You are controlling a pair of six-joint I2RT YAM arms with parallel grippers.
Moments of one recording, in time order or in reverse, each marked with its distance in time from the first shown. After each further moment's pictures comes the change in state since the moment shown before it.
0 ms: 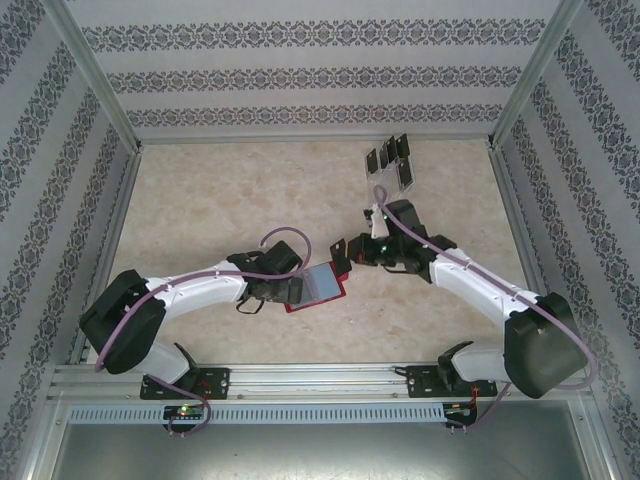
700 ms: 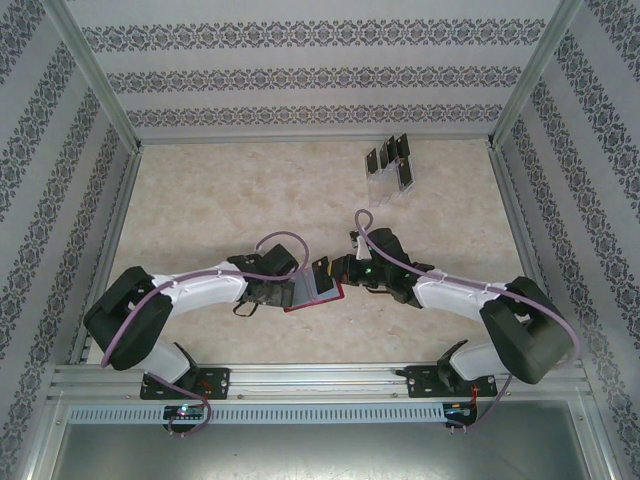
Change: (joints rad) left arm 0.043 0.029 -0.037 -0.003 -0.048 0.048; right arm 0.138 0.096 -0.216 0.471 0.040 0.195
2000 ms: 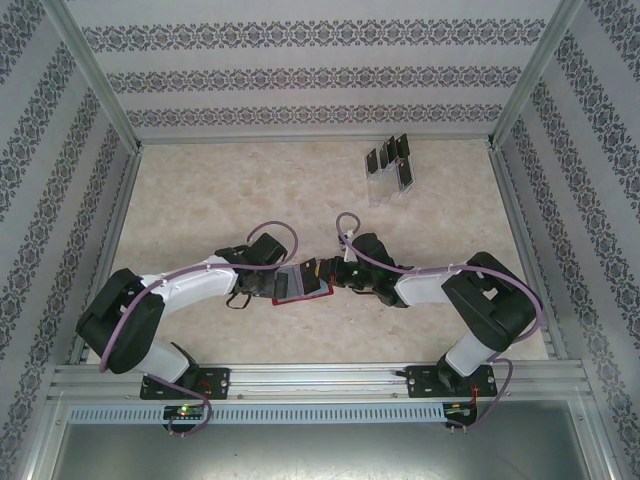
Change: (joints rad) left arm 0.090 -0.036 0.006 -0.003 0.055 0.047; right arm 0.049 0.220 0.001 0.271 0.010 0.094
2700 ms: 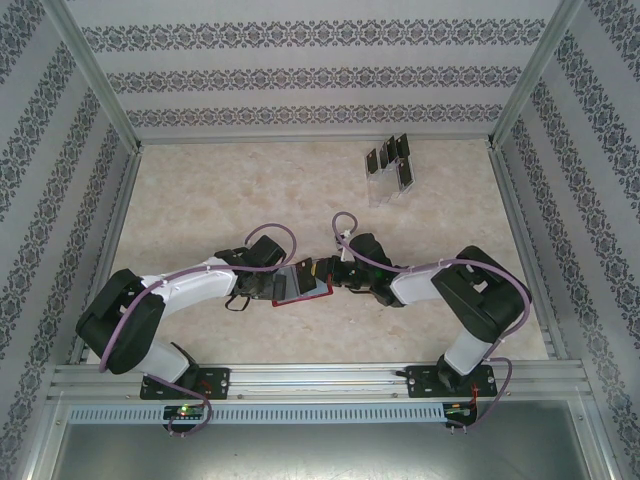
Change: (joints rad) left arm 0.000 -0.003 -0.019 0.000 -0.002 -0.017; right arm 0.002 0.068 0.010 0.088 -0.026 0.027
